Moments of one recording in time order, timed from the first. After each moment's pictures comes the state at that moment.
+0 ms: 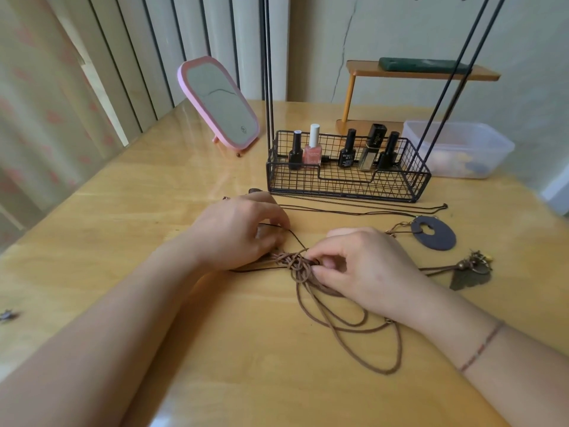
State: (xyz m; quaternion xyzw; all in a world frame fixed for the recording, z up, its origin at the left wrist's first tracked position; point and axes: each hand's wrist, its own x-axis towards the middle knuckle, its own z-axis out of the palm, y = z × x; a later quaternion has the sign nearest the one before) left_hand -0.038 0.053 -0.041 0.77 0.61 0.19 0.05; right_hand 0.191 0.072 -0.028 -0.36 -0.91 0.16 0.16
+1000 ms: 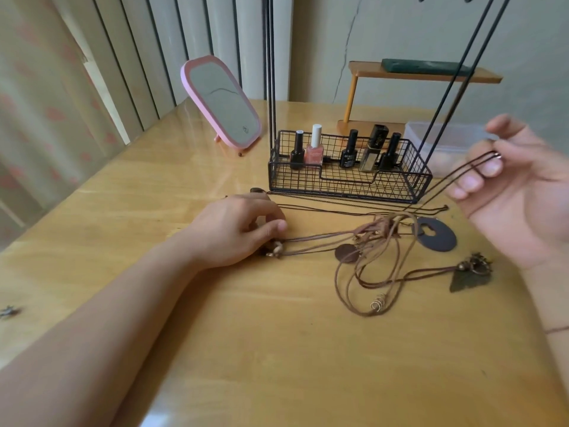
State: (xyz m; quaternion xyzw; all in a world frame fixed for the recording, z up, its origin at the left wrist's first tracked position) left_hand -0.048 0.053 -0.043 0.77 0.59 0.23 0.09; right_hand 0.274 0.132 0.025 -0.17 -0.54 0.63 0.52
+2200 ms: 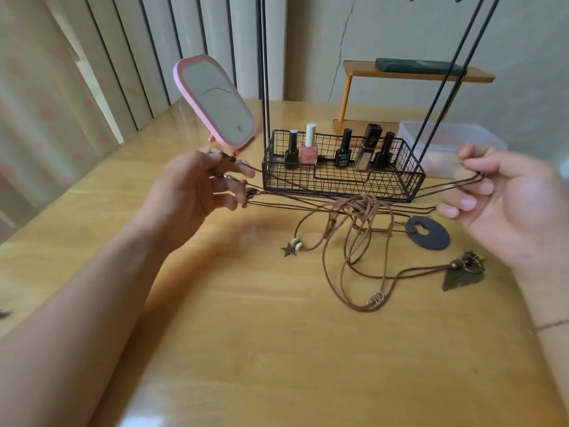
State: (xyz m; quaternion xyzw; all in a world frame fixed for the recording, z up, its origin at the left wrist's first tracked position) left_hand -0.054 0.046 -0.009 0.49 0.41 0.63 0.44; right_hand 0.276 0.134 0.023 -0.34 -0.48 0.63 0.50
